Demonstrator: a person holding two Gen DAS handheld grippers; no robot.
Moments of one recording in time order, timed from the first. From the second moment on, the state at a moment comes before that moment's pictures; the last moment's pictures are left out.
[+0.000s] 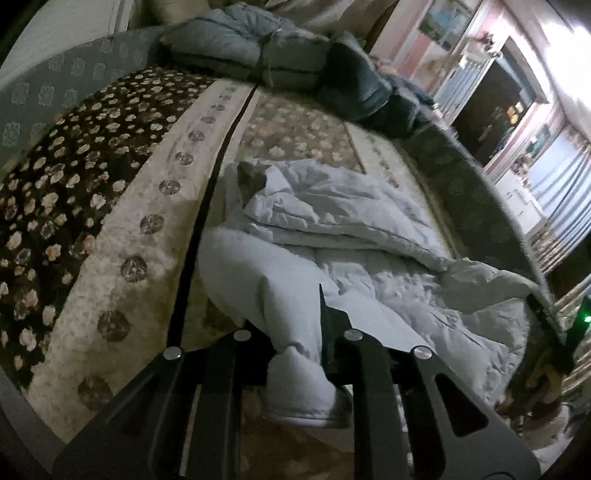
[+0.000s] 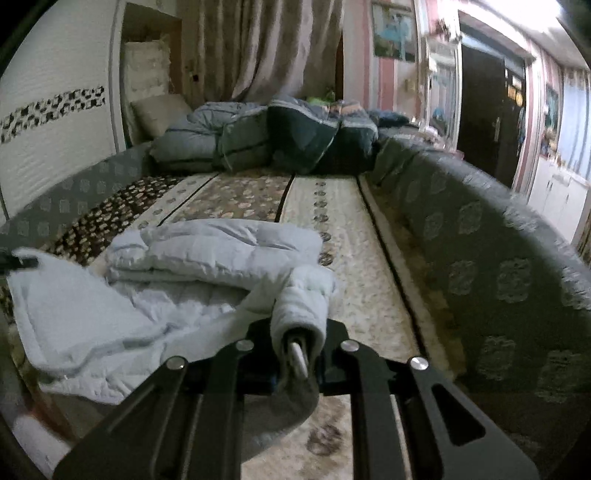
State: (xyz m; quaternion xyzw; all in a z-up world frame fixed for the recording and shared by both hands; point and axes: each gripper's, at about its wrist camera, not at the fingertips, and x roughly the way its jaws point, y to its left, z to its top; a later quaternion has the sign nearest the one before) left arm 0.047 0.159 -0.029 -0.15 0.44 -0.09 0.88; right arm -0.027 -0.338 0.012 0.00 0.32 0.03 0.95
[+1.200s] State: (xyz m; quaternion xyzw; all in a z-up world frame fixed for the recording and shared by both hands) left arm 0.346 0.154 -0.105 -0.14 0.51 -0.02 0.85; right arm 0.310 -0.335 -0.072 0.04 0.43 -0.03 0.90
